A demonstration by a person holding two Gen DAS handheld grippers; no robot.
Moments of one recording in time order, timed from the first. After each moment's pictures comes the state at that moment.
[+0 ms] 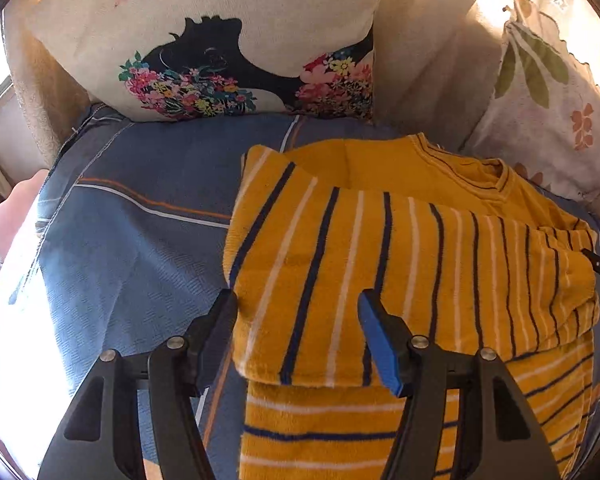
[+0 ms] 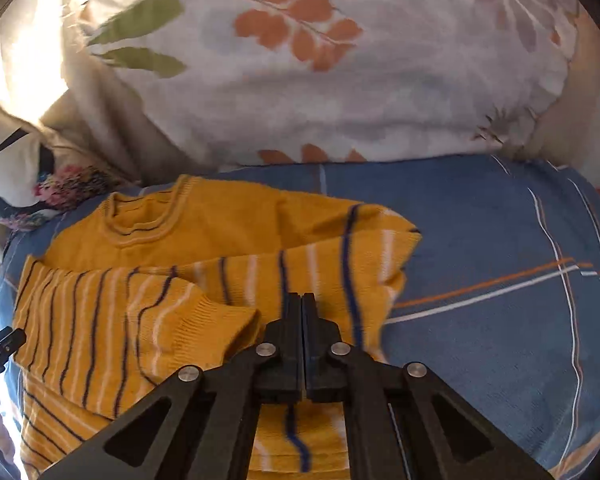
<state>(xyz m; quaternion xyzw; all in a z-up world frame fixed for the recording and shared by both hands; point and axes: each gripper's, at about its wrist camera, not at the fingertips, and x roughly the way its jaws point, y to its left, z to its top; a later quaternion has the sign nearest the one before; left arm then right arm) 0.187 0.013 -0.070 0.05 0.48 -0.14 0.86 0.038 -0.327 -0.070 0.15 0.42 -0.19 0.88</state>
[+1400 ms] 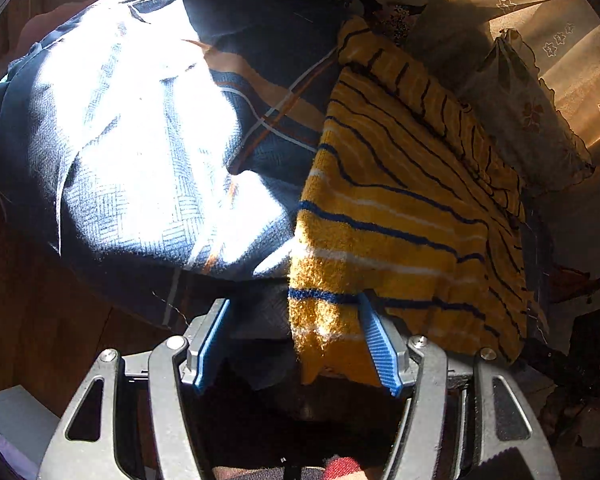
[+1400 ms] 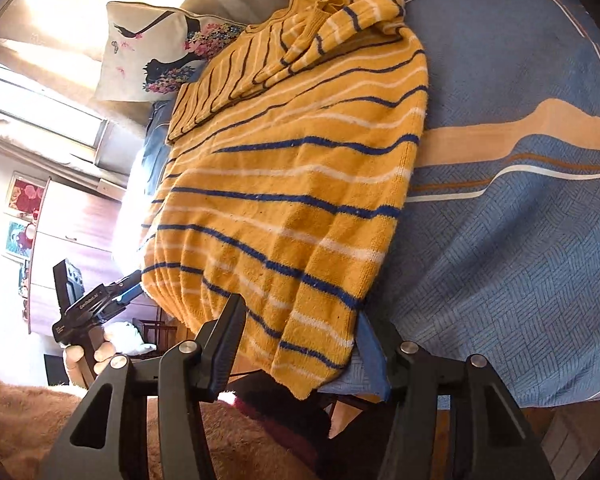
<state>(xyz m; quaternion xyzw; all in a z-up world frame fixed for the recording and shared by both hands) -0.049 0.160 -0.100 -0.16 0.57 -0.15 0.79 -0.203 -0.244 -0.120 0.31 0.50 0.10 0.80</state>
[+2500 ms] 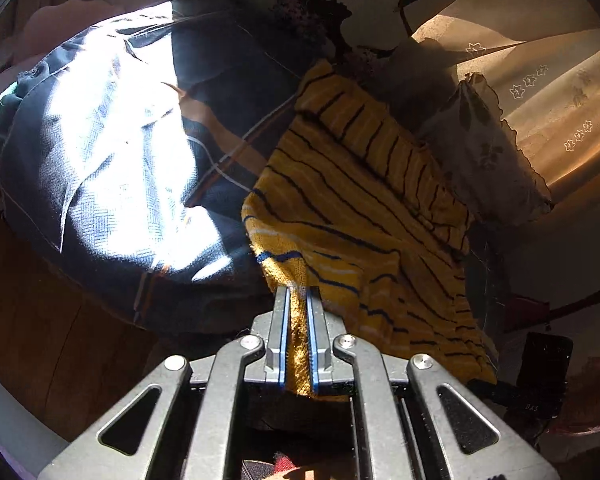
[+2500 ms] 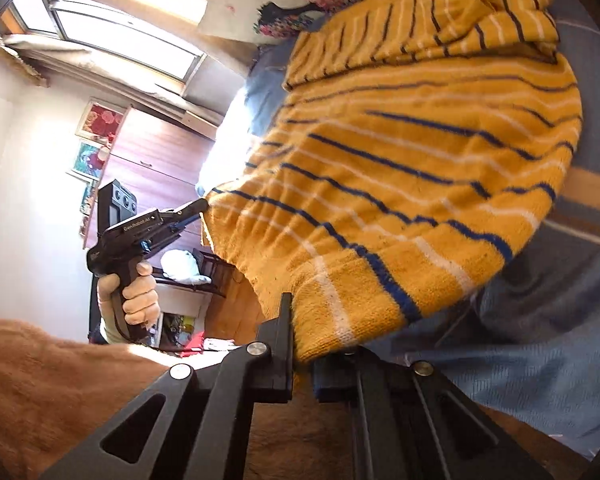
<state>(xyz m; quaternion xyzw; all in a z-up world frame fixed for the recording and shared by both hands) -0.061 0.162 -0.027 -0.23 0.52 -0.17 0.80 -0.187 -0.193 -0.081 0.28 0.49 0.29 0.77</state>
